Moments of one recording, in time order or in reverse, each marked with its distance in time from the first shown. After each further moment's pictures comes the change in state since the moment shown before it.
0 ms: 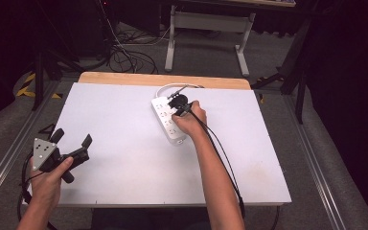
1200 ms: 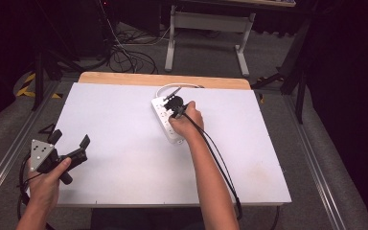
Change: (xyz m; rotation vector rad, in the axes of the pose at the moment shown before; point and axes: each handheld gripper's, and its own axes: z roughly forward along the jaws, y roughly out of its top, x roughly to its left) left arm 0.003 -0.001 -0.004 0.003 0.012 -0.005; right arm 0.016 0.003 0.003 0.041 -0.133 -0.027
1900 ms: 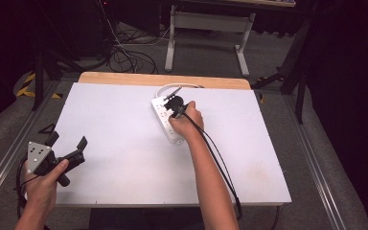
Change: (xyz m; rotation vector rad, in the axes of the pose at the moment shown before) left arm 0.003 -0.001 -0.006 0.005 0.018 -0.001; right arm 0.000 0.000 0.000 -0.001 -0.001 0.011
